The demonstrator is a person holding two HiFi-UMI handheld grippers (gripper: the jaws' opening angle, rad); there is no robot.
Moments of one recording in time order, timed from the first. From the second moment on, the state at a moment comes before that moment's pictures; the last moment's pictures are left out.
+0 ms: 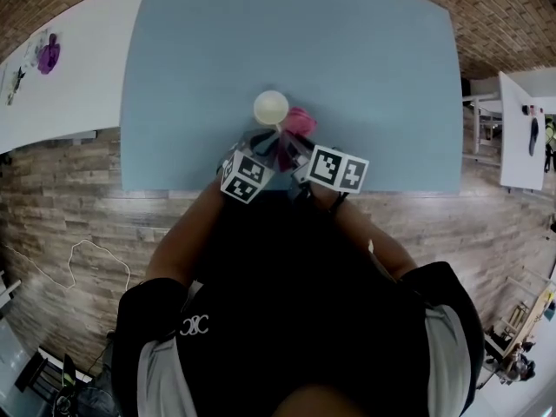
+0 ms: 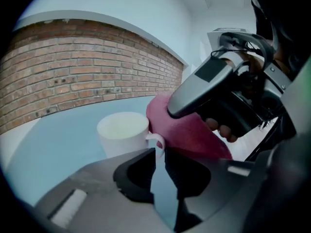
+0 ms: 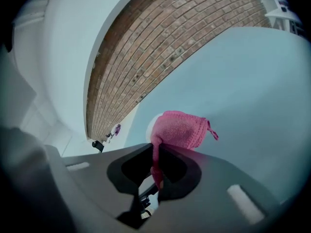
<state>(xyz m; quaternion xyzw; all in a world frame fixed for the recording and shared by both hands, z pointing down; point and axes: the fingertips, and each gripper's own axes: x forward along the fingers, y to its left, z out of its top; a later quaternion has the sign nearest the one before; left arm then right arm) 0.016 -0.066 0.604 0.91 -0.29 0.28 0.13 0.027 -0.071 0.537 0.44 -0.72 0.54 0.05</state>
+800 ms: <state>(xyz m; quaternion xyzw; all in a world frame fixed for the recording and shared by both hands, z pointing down) -0.045 -0.052 0.608 0.88 -0.34 0.28 0.17 0.026 -0.092 0.552 0.52 -0.66 0.54 0.05</state>
